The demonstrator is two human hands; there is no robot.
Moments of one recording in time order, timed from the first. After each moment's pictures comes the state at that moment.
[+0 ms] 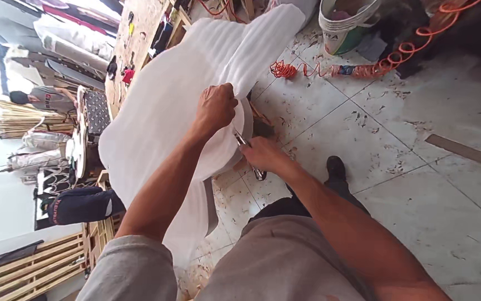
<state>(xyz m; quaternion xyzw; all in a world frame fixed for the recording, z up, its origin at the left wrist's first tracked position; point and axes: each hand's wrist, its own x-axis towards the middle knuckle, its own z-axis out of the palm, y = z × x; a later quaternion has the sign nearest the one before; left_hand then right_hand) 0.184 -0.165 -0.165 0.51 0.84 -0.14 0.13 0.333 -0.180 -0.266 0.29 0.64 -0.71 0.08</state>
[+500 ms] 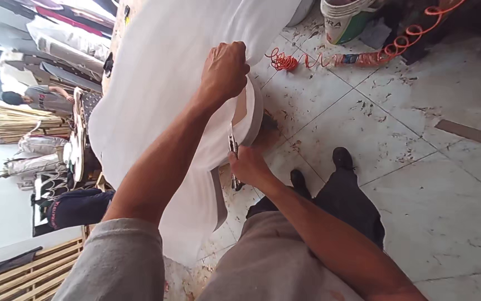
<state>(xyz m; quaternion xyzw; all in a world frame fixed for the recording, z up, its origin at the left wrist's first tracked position) 0.184 -0.164 -0.151 0.57 0.80 -0.15 0.09 0.307 -0.289 -0.251 0.32 0.63 -0.70 0.06</state>
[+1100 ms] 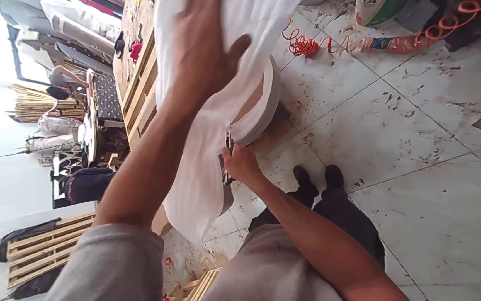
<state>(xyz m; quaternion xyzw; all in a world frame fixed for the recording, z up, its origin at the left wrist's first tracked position) 0.173 -0.230 -0.106 0.57 0.81 -0.07 -0.08 0.276 -0.348 -0.262 0.31 0.61 -0.73 0.04</state>
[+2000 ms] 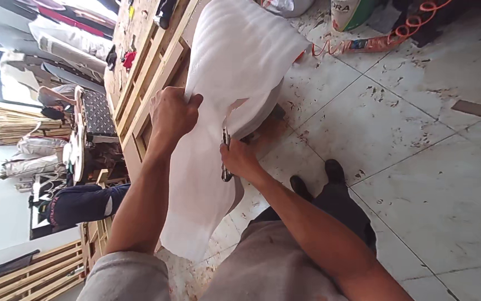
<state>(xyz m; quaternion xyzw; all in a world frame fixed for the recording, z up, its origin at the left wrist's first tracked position) 0.127 -0.391 -0.113 0.45 0.89 -0.08 0.01 0.259 -0.404 -0.249 0.34 0.63 -0.70 0.01</state>
